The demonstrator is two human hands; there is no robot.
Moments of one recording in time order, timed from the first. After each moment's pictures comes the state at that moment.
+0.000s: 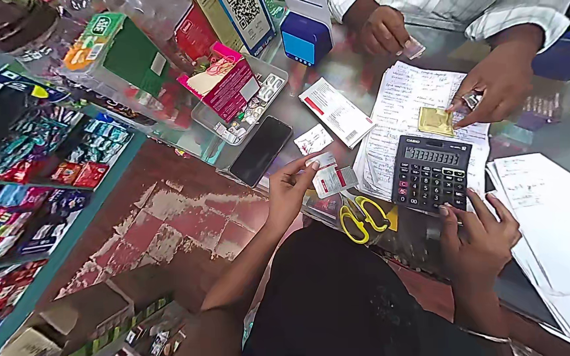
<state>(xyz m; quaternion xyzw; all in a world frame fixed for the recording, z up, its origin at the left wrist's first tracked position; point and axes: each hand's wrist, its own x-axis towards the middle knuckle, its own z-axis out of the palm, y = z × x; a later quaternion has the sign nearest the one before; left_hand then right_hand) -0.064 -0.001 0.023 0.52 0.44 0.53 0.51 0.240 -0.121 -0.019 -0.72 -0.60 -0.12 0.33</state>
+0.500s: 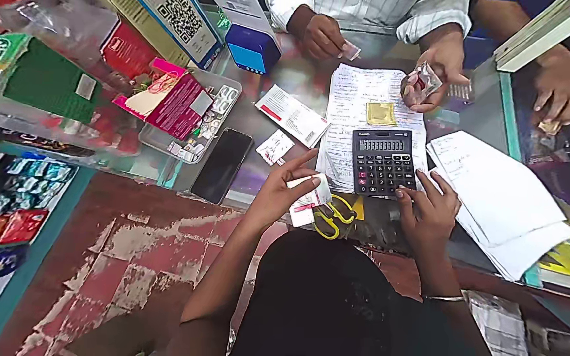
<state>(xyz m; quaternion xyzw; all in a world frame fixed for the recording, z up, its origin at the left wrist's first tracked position) -0.043 0.019 0.048 0.59 0.33 0.28 0.68 0.239 -0.121 -0.024 -0.73 -0.58 -0.12 0.34</state>
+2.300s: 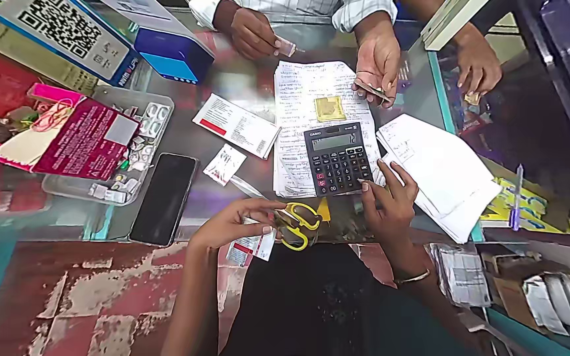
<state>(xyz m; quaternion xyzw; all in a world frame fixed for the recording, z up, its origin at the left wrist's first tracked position) -0.073 0.054 -0.023 0.62 0.08 0.09 0.78 0.235 -0.124 -0.028 -0.72 -0.55 -0.17 0.39</state>
